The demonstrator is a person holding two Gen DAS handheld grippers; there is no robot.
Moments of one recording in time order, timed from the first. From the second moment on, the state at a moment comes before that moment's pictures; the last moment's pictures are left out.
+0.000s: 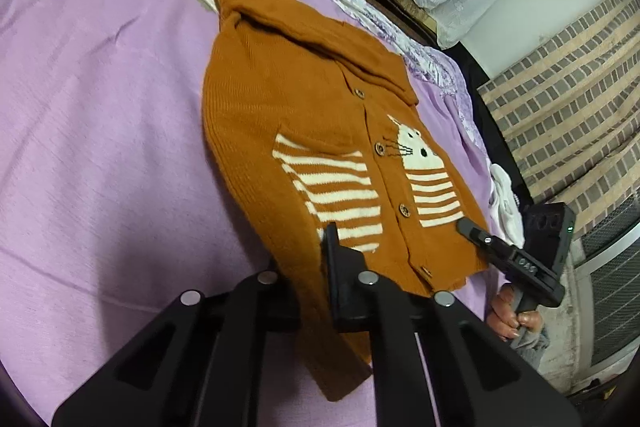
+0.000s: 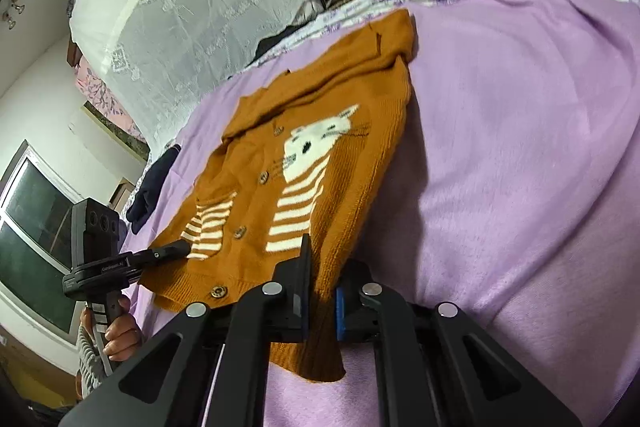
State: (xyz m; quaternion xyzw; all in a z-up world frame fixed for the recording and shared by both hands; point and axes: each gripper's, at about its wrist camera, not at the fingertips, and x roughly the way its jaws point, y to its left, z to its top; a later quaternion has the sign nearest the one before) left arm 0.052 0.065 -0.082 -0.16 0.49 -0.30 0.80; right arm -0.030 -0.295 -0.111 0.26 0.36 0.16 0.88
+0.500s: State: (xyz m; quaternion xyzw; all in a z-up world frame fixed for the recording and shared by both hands) left arm 0.052 0.051 -0.034 -0.10 0.44 -0.30 0.84; right arm -0.022 -0.296 -0.079 0.28 0.35 0.18 0.88
